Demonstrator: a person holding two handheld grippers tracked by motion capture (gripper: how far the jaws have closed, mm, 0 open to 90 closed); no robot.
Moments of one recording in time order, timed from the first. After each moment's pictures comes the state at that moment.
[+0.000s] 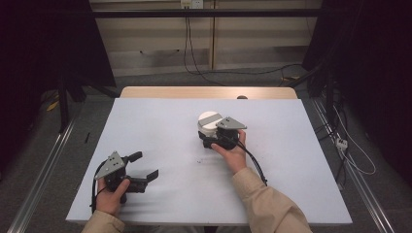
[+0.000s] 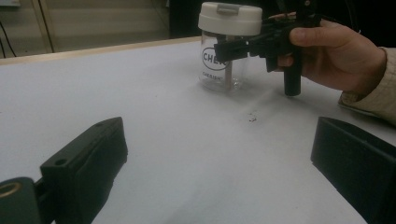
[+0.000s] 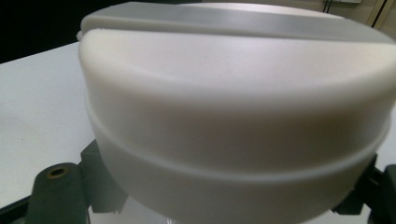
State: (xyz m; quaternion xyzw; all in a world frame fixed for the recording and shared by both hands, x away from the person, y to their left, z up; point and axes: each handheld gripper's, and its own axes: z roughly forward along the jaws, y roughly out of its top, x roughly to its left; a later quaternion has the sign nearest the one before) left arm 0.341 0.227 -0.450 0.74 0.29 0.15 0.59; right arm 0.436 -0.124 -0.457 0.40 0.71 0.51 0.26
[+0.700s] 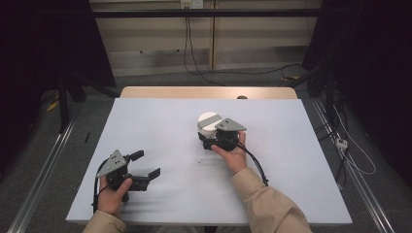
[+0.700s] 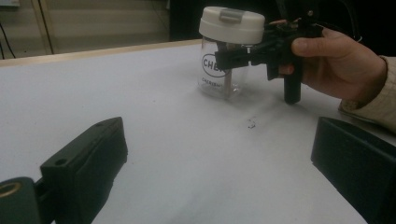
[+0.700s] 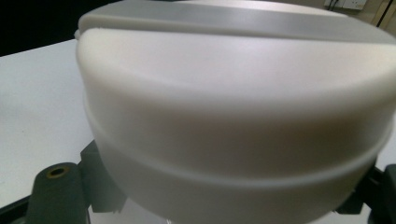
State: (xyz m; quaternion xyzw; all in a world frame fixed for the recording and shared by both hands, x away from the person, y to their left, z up) left arm 0.345 0.220 -0.447 0.73 0.30 0.15 0.59; right arm 0.434 -0.124 -0.458 0.39 0.72 0.51 0.27
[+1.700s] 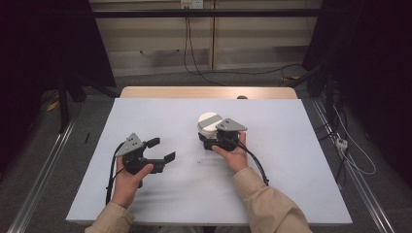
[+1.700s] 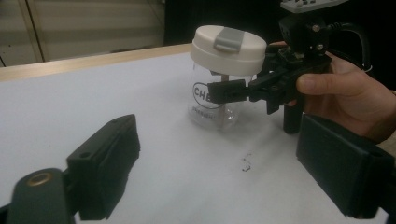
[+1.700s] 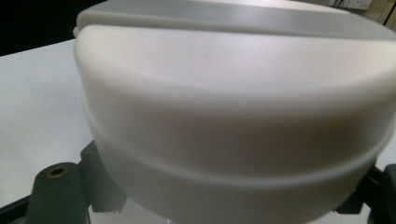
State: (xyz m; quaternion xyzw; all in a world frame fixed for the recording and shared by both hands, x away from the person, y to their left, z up) left arm 0.378 0.175 -0.420 0.74 0.31 0.13 0.58; right arm 0.434 -0.126 -0.460 0.39 0.72 0.51 0.27
